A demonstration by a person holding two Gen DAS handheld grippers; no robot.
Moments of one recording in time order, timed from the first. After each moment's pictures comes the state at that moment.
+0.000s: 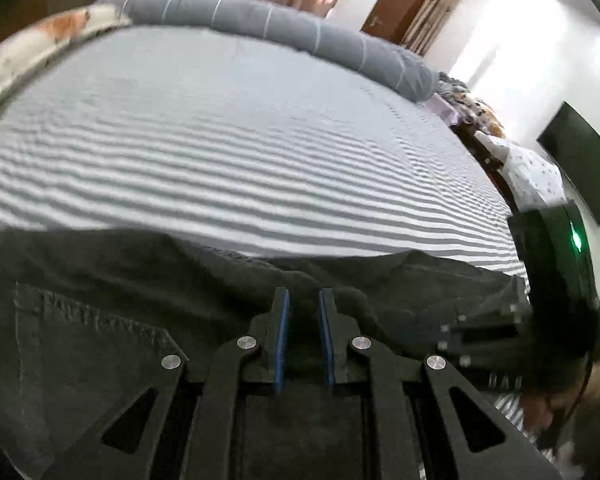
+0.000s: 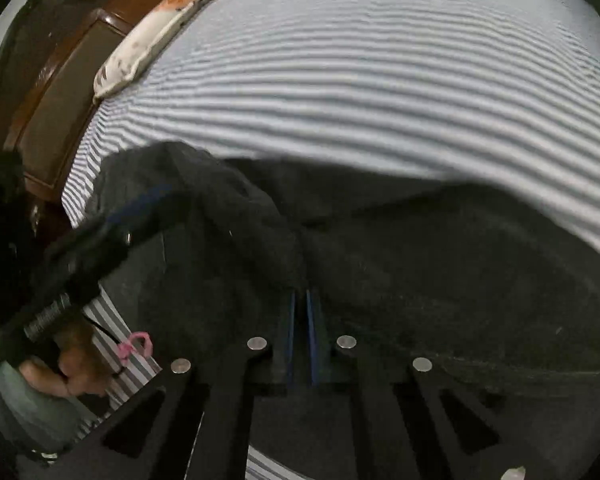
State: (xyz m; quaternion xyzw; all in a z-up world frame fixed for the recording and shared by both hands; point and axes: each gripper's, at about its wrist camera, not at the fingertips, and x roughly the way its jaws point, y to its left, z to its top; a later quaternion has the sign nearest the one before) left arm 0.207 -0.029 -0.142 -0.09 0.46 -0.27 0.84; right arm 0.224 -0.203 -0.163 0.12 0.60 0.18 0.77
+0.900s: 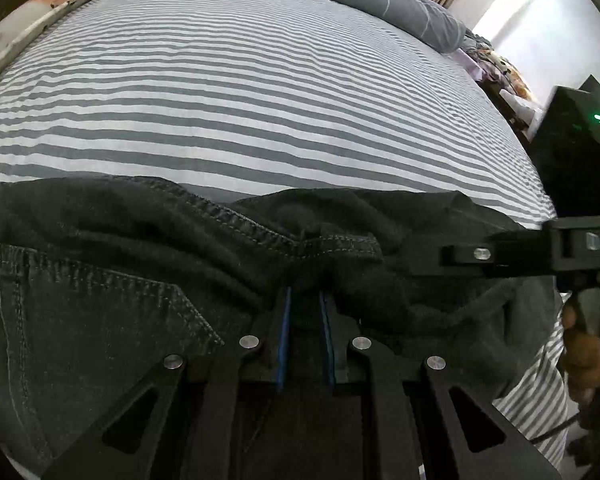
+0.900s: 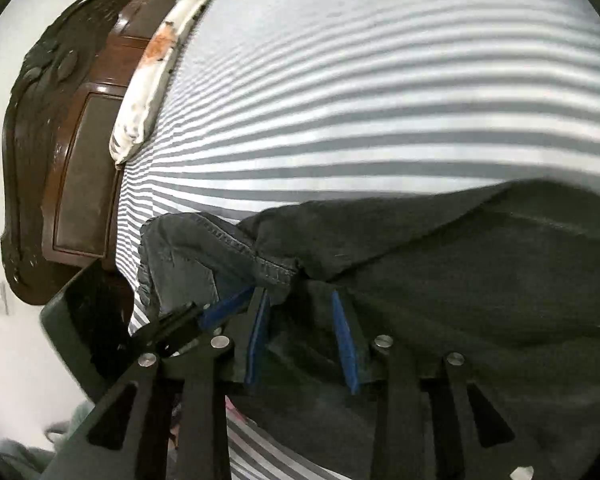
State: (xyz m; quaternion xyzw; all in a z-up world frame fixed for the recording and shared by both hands) left arm 0.217 -0.027 -0.177 -0.04 0.54 -0.25 0.81; right arm 0.272 -0.207 -0.180 0.32 0.60 0.20 0.70
